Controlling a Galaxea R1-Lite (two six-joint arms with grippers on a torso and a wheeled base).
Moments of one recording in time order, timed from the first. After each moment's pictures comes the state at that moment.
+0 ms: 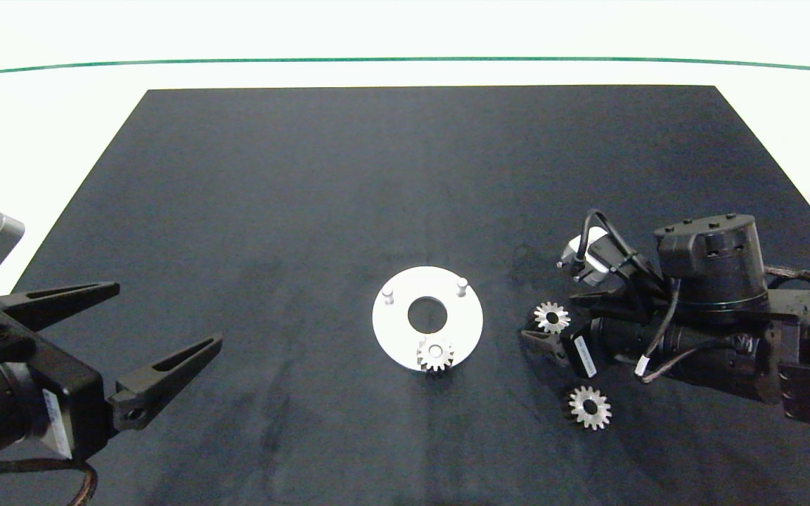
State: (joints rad) left arm -0.67 0.99 -0.68 -0.05 0.36 0.09; right arm 0.51 1.65 -0.83 -0.29 -0.10 -0.20
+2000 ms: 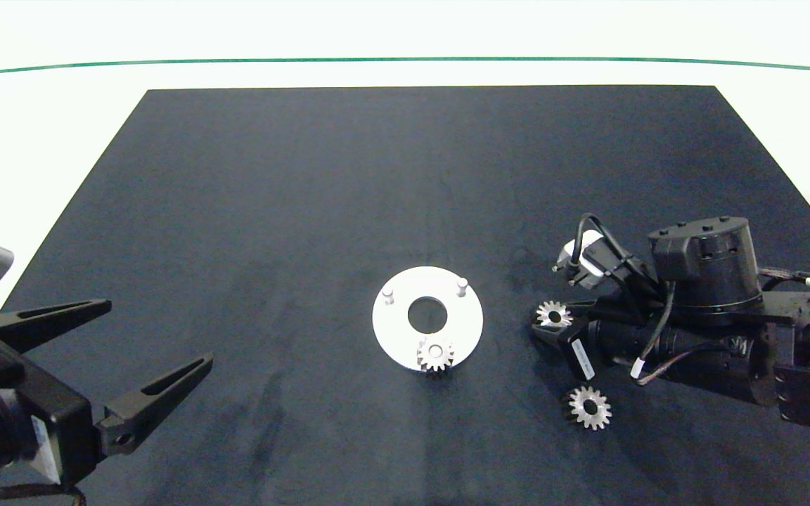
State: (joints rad) left arm -0.67 0.95 -0.64 -0.05 0.36 0.09; right arm 0.52 1.65 -0.83 -0.29 -0.12 -0.22
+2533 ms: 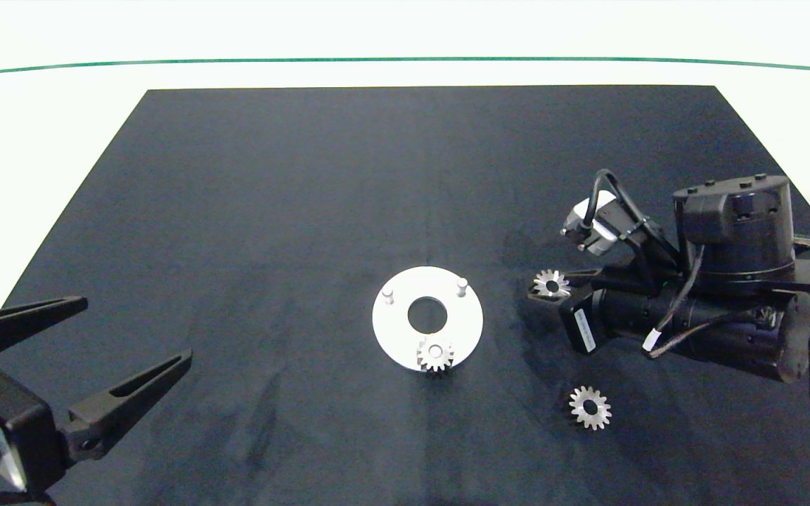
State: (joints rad) left arm -0.67 0.89 -0.63 -0.05 0.36 0.08; right arm 0.55 1.61 -0.94 -0.24 -0.12 -0.22
